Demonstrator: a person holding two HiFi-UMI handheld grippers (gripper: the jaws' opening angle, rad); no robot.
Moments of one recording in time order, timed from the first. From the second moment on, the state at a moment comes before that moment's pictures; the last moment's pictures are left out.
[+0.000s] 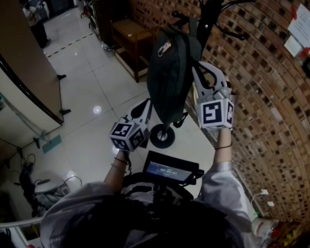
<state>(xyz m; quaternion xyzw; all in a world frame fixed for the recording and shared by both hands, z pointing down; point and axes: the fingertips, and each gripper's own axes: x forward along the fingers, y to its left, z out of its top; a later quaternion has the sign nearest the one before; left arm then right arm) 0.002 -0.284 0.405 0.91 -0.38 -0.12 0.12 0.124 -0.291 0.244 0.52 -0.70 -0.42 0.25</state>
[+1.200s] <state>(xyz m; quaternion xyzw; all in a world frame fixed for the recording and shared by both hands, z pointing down) 0.000 -0.296 0.408 0.91 -0.38 -0.10 0.15 0.114 -0.294 0.258 0.49 -0.67 -0.45 0.32</state>
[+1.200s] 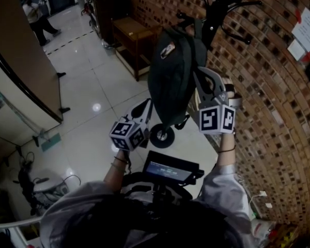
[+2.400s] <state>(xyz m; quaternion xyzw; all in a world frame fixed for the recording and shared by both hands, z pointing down) 0.010 -0.282 0.418 0.90 -0.39 -0.10 0.15 0.119 -0.265 0.321 0.48 -0.71 -0.40 0.33</state>
